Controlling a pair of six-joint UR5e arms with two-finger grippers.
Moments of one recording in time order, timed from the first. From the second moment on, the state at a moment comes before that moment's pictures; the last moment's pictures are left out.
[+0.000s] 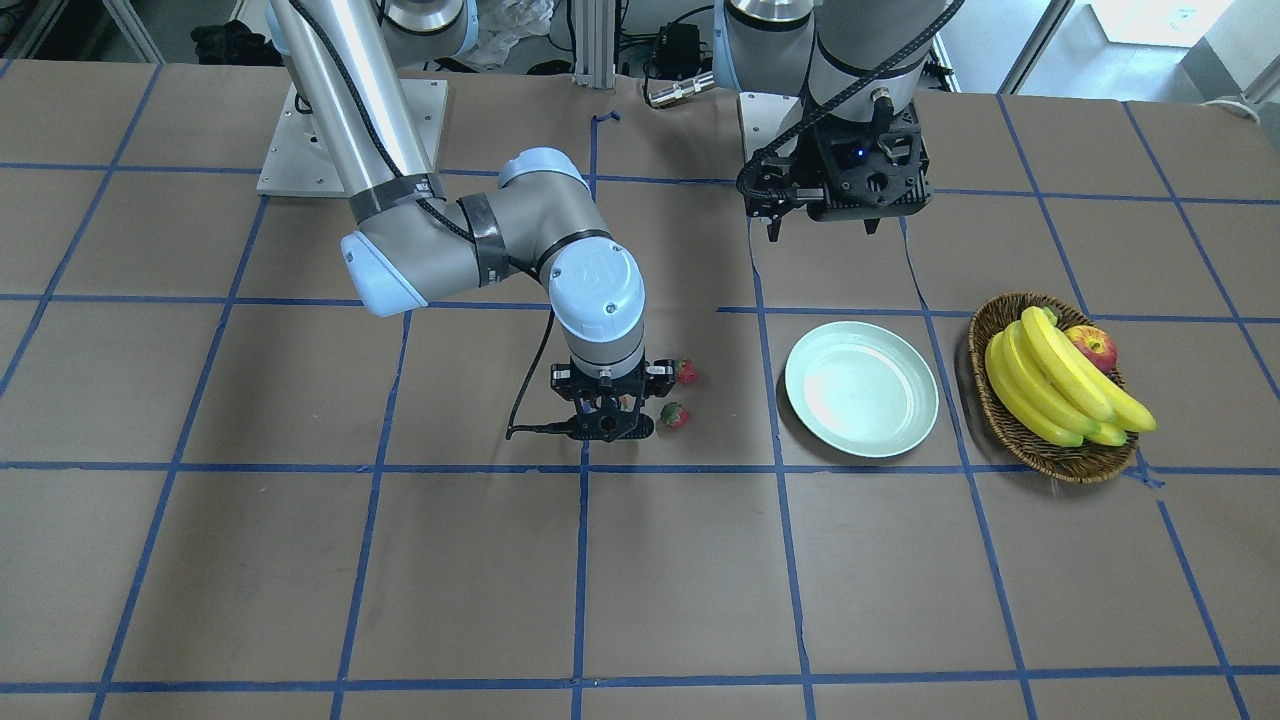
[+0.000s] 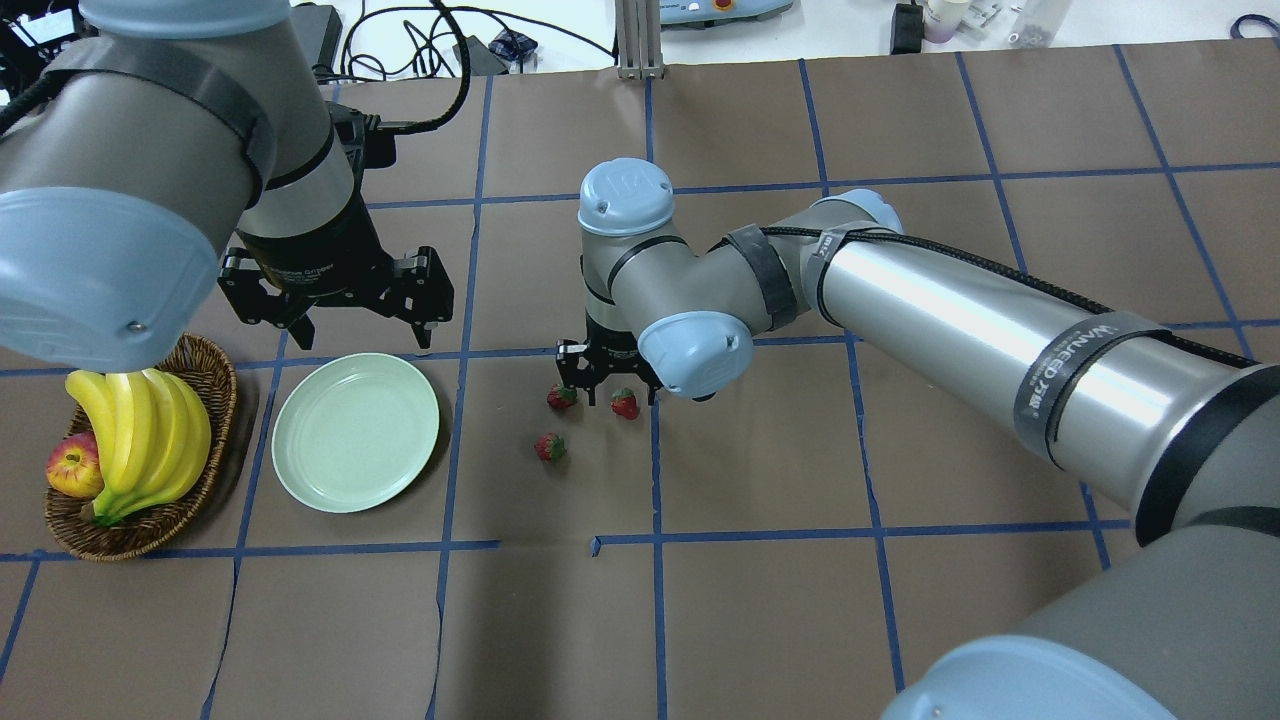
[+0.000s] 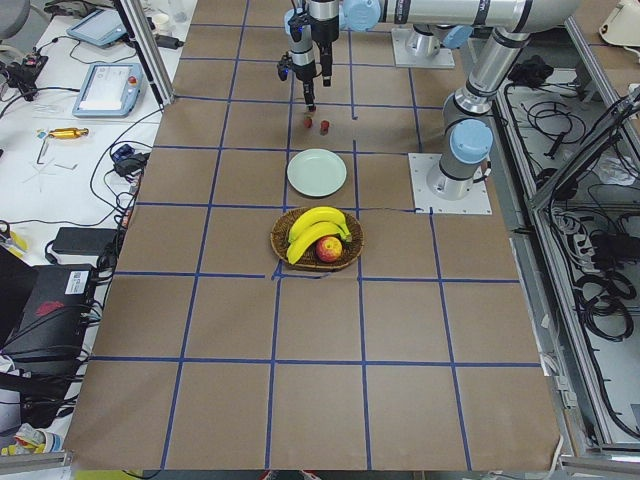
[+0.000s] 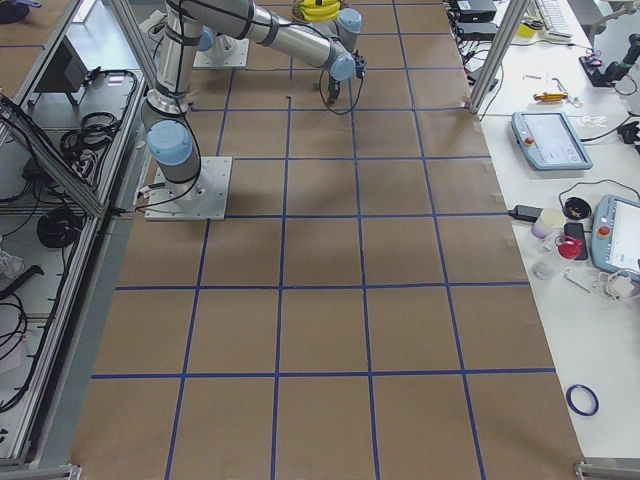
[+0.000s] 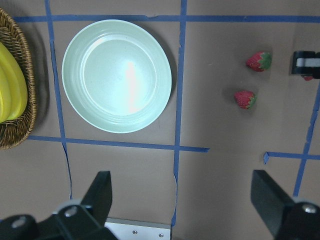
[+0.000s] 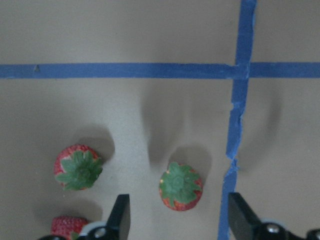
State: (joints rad) left arm -1.69 -1.50 -1.70 -1.59 1.69 -0.16; right arm 2.00 -1.07 1.67 -2.07 -1.43 0.41
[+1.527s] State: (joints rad) left arm -1.73 -1.59 -1.71 -1.43 1.65 -0.22; right arm 1.73 -1.46 1.52 -1.52 -1.79 0.04
